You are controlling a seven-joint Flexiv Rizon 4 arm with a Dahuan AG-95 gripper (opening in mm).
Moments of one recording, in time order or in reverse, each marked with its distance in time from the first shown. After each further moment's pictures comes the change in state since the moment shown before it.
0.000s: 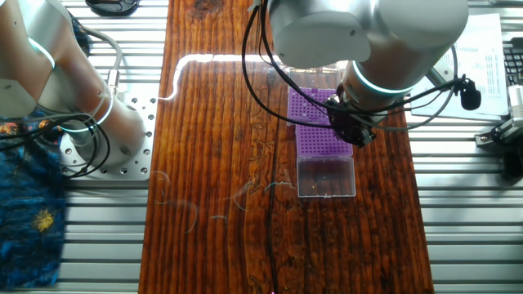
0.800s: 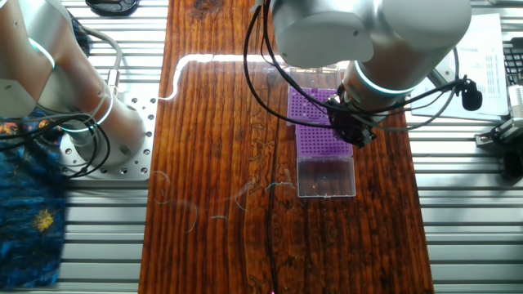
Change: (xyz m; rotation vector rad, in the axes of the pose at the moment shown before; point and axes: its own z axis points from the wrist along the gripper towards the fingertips) arm 0.000 0.000 0.001 -0.009 0.004 0.000
